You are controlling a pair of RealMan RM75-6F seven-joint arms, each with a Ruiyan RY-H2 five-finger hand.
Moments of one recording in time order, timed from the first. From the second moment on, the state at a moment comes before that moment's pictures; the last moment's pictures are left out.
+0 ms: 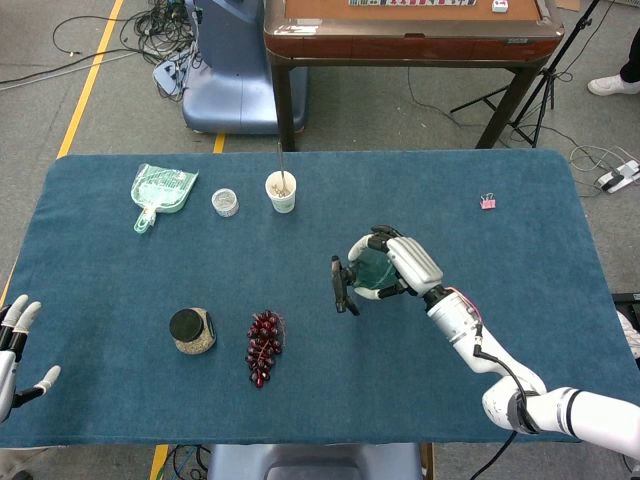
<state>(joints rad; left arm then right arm) -0.03 -1.07 -0.04 -1.64 1.52 1.57 0.08 0.73 -1.36 0.22 -1.56 -1.34 0.97 0.48</state>
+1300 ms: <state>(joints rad) -0.02 -1.05 -0.03 -1.68 1.52 1.56 0.11 0.67 -1.39 0.18 -1.28 -1.48 0.95 1.19</state>
